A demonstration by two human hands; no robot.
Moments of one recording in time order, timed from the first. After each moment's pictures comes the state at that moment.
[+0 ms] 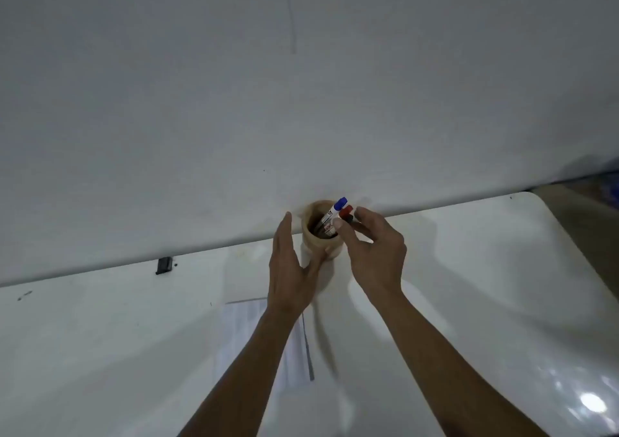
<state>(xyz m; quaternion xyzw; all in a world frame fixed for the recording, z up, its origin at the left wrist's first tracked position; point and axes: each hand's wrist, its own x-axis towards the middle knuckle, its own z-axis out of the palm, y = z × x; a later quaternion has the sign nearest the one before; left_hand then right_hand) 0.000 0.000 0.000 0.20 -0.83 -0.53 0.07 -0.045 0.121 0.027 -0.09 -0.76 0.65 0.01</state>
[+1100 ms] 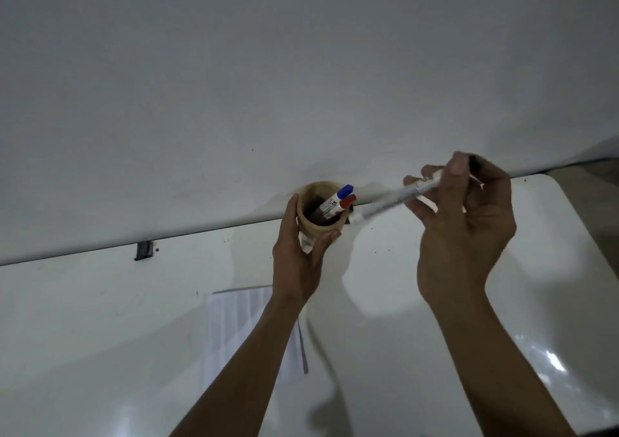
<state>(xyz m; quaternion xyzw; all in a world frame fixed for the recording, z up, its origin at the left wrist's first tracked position) -0.015 0.007 -0.029 0.16 -0.79 -0.59 0.12 -0.054 0.154 0.101 -0.12 -0.59 0.78 0.15</state>
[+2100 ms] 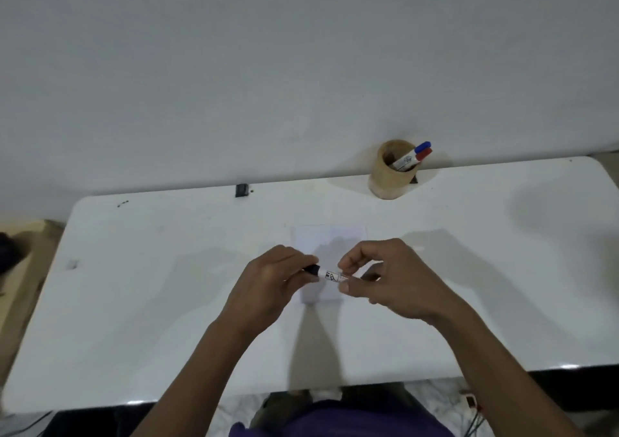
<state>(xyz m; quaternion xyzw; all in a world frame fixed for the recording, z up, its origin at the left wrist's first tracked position) 0.196 -0.126 0.046 -0.04 -0.93 -0.35 0.07 0.111 0.087 0.088 0.13 -0.80 0.47 -0.35</state>
